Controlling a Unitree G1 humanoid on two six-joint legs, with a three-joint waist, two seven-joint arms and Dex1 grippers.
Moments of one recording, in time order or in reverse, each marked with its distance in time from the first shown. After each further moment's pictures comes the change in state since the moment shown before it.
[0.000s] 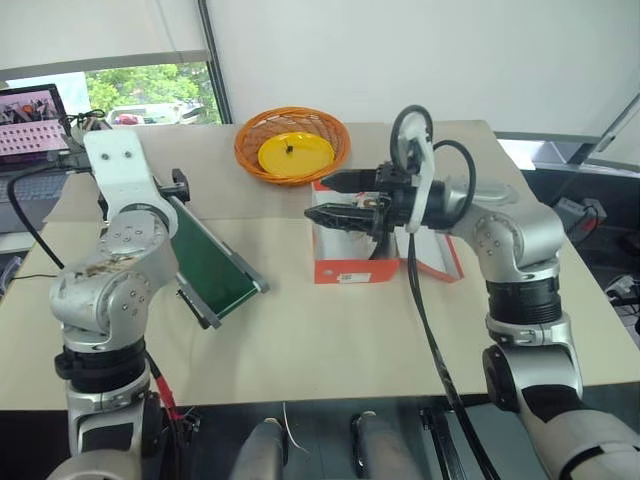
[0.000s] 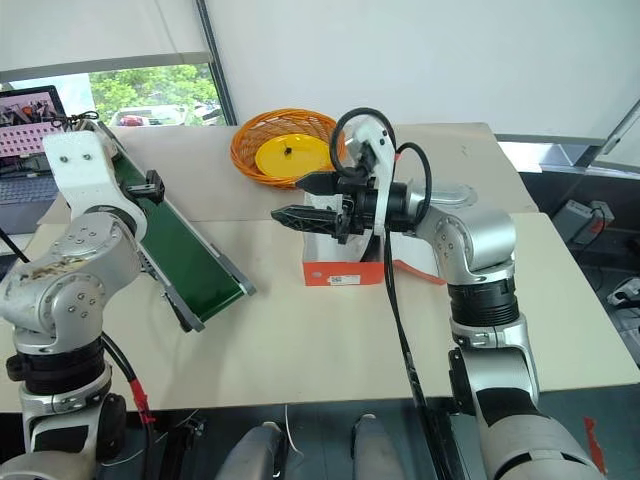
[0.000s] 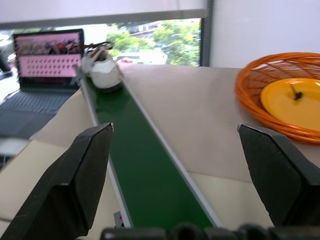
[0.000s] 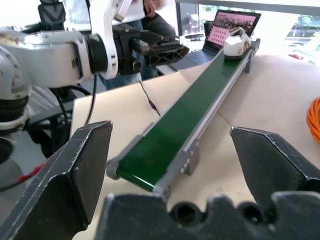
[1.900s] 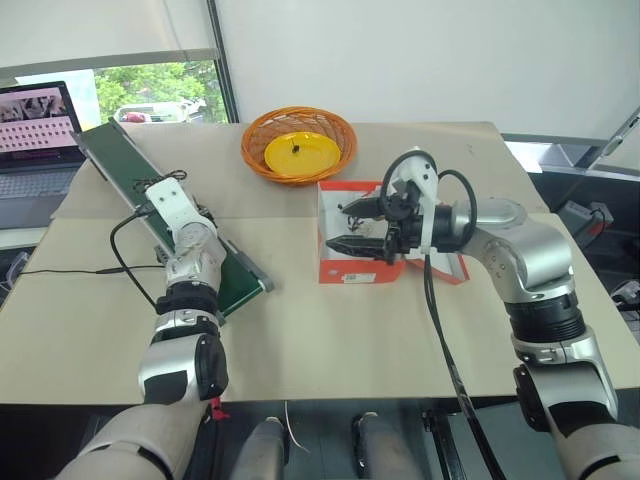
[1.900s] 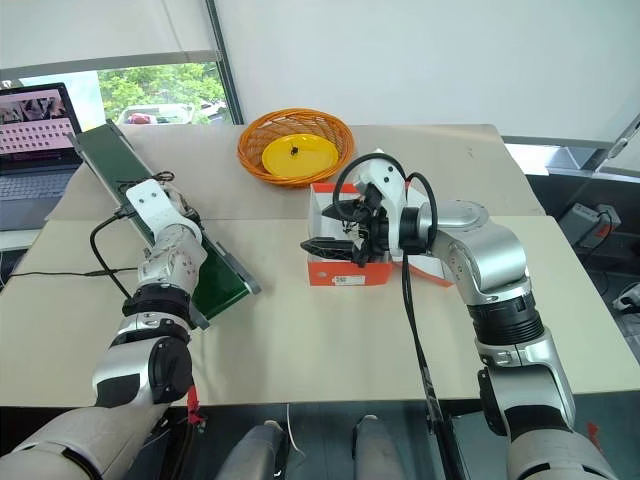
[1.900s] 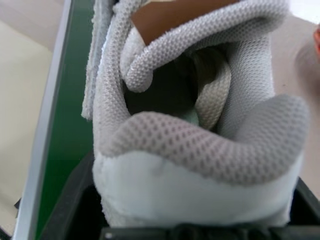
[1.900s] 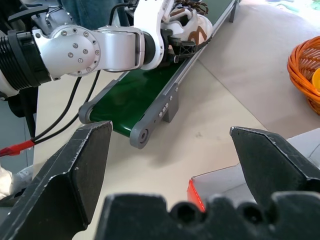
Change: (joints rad) left arm -0.307 -0.225 0.162 1.145 0.282 -0.815 -0.234; right arm 0.097 -0.142 0.079 -0.071 -0.010 -0.022 -0.042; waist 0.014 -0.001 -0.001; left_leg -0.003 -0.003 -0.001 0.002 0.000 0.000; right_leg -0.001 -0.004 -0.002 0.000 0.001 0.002
